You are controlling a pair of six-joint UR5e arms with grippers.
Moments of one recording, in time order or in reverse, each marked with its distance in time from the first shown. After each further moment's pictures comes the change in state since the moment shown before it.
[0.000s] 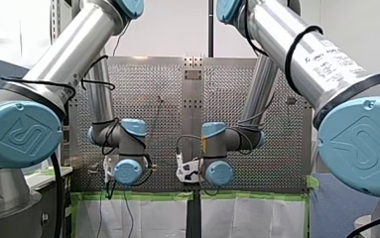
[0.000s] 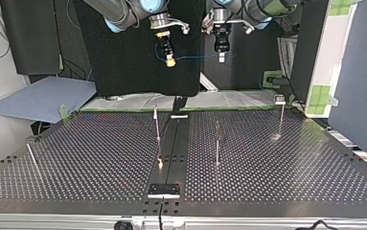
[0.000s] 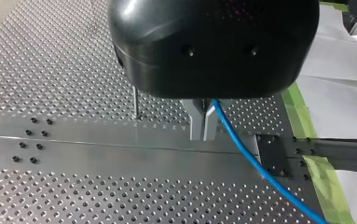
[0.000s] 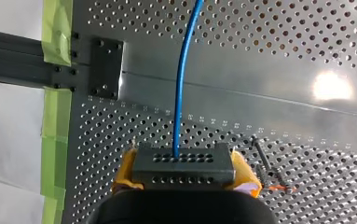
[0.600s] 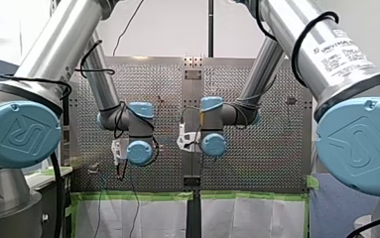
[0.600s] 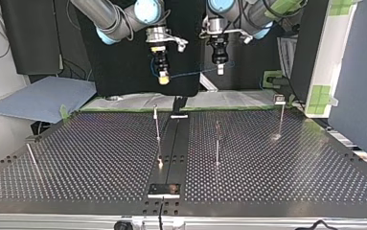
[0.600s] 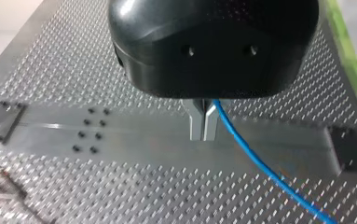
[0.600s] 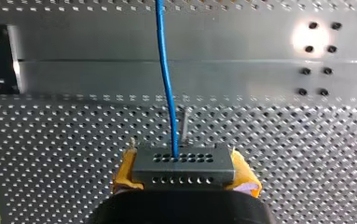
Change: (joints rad) left arm 0.007 0.137 0.091 -0.138 -0.047 -0.022; right arm -0.033 -0.139 -0.102 0.139 0.056 0.127
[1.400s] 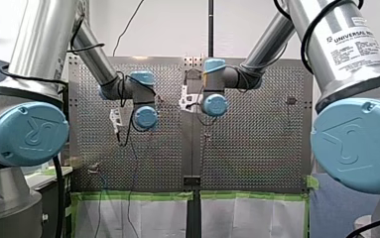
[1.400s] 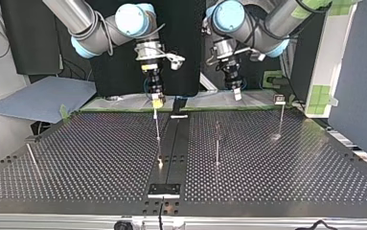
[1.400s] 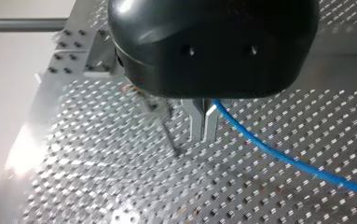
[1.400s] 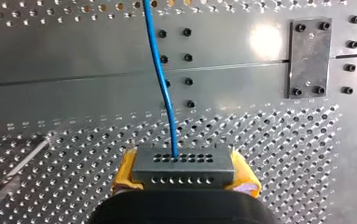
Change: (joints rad) left arm 0.105 0.213 0.156 -0.213 -0.079 0.021; right arm -0.054 -0.175 -0.155 0.209 -0.089 0.024
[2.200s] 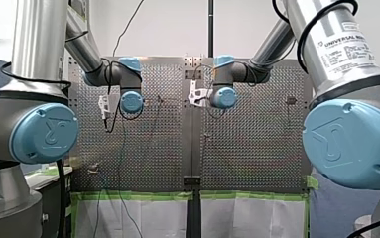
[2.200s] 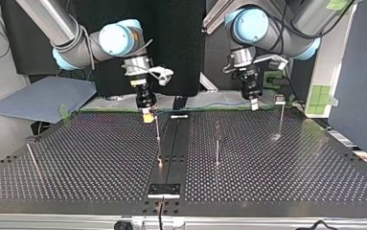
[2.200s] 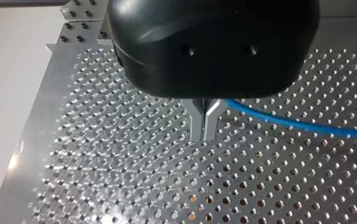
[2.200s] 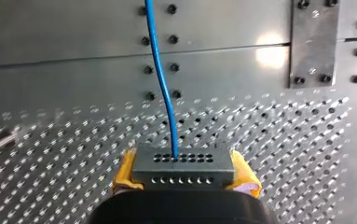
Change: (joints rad) left arm 0.150 0.122 0.014 -0.188 0.165 0.016; right arm -0.098 0.005 -0.086 0.096 -0.142 0.015
